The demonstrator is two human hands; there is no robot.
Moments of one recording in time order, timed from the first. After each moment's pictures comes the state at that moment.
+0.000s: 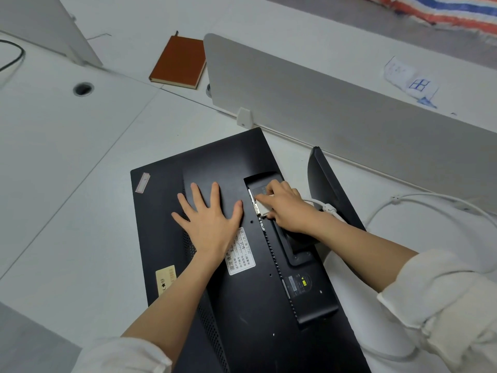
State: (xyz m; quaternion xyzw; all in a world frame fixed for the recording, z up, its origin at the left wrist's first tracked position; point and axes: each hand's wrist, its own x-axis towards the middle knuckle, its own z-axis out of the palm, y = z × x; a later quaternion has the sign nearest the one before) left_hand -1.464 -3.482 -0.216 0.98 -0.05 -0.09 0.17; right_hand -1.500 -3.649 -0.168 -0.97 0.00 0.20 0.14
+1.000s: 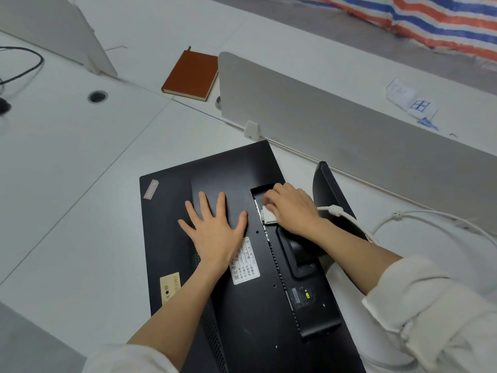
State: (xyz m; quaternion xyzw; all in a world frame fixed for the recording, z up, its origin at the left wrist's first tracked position) left_hand -1.463 -3.479 -0.215 0.98 -0.06 -0.10 0.17; right_hand -1.485 -3.648 -0.160 -0.99 0.03 0.10 0.07
